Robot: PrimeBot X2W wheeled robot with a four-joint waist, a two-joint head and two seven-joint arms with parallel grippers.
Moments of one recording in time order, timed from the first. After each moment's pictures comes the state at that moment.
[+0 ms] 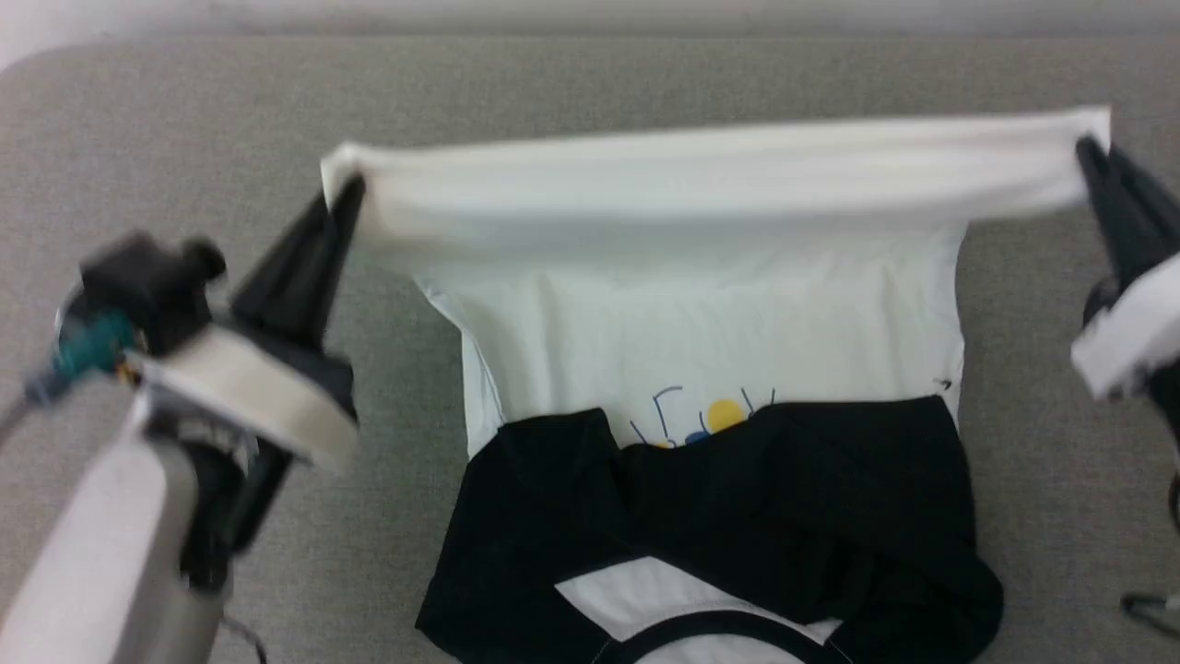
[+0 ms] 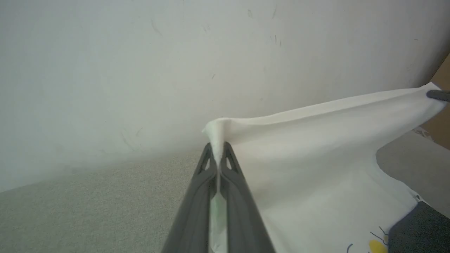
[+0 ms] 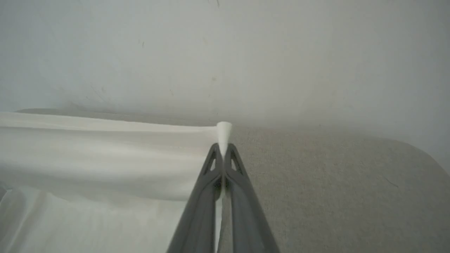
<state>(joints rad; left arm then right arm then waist) -0.42 0.48 -0.27 -0.08 -0.55 -0.08 0.05 -0.42 -0.24 -0.12 -0.14 0.34 0.13 0.47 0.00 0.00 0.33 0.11</state>
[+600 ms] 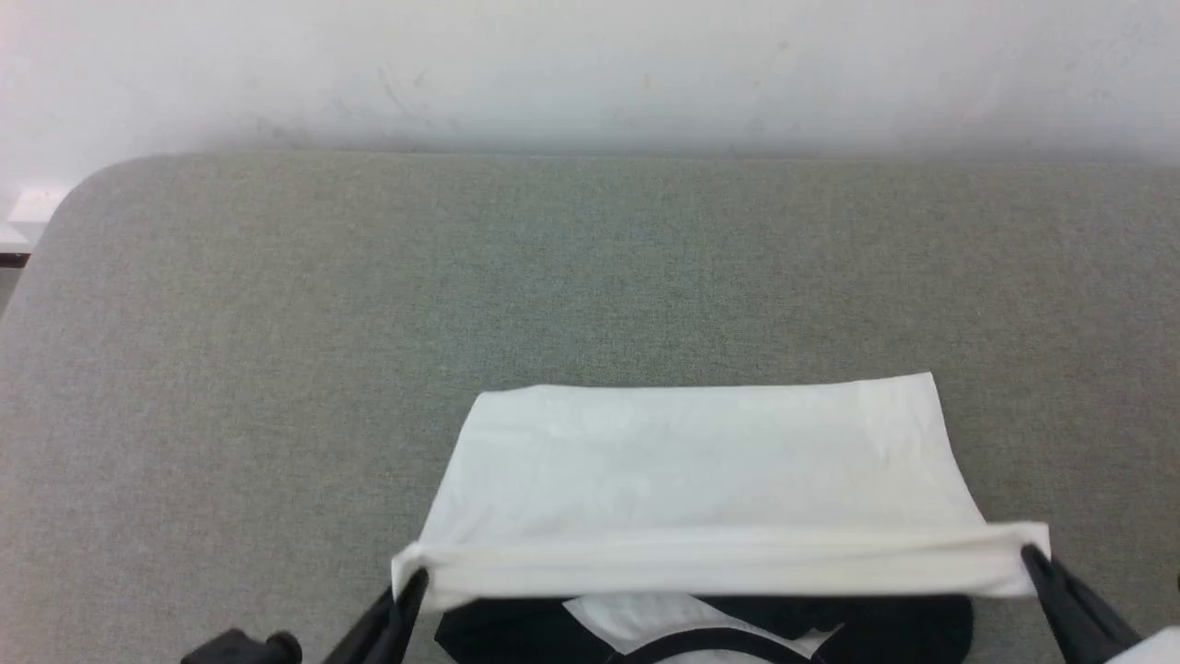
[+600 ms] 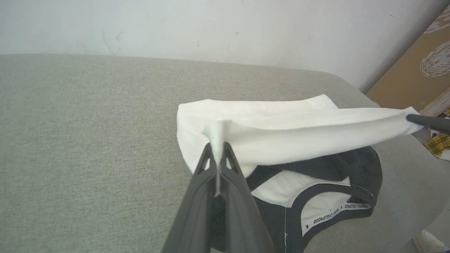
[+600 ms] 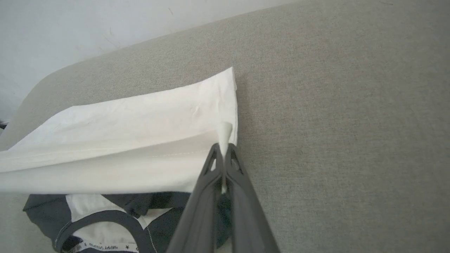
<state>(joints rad) 0.30 0.52 -0.33 -0.41 -0.54 0.06 -0.02 0.33 -0.09 -0.20 -0.40 0.47 0.13 0.45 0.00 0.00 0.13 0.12</state>
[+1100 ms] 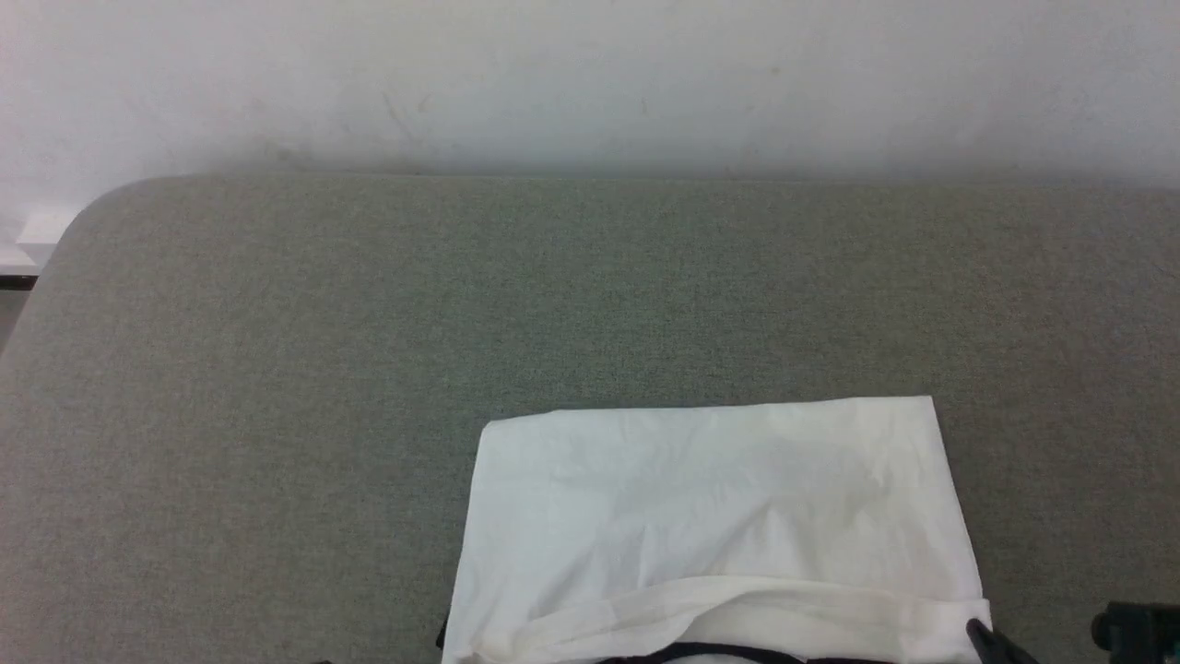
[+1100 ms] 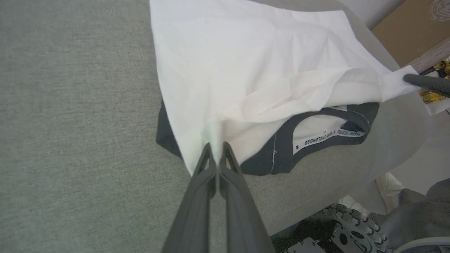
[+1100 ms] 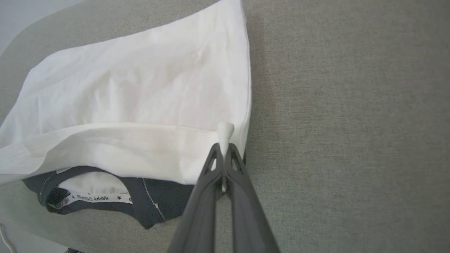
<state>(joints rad) 0.32 0.52 -0.44 -0.24 -0.61 0.00 0.10 0.41 -0.08 -0.13 -0.32 0.39 0.13 0.46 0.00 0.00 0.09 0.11</state>
